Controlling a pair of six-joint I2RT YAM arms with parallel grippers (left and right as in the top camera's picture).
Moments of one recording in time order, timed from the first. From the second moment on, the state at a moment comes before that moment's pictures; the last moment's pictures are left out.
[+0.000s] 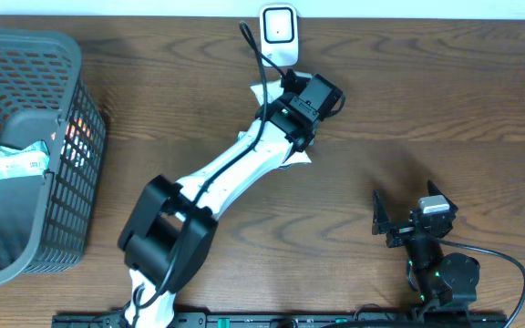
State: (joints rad) left arm -0.71 2.02 1.60 -0.69 -0.38 -0.48; right arm 0.04 0.06 0.01 -0.06 -0.14 -0.04
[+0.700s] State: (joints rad) left arm -0.76 2.05 1.60 -0.75 -0.37 -0.46; right arm 0.04 0.06 0.01 -0.06 -0.14 -0.04
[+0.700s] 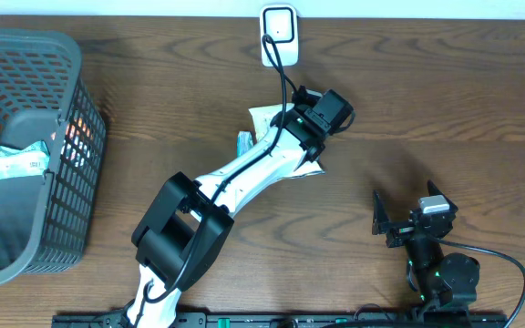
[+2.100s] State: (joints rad) left arm 0.51 1.78 1.71 -1.02 -0.34 -0.54; right arm 0.04 0.06 0.01 -0.06 -0.14 -0.04
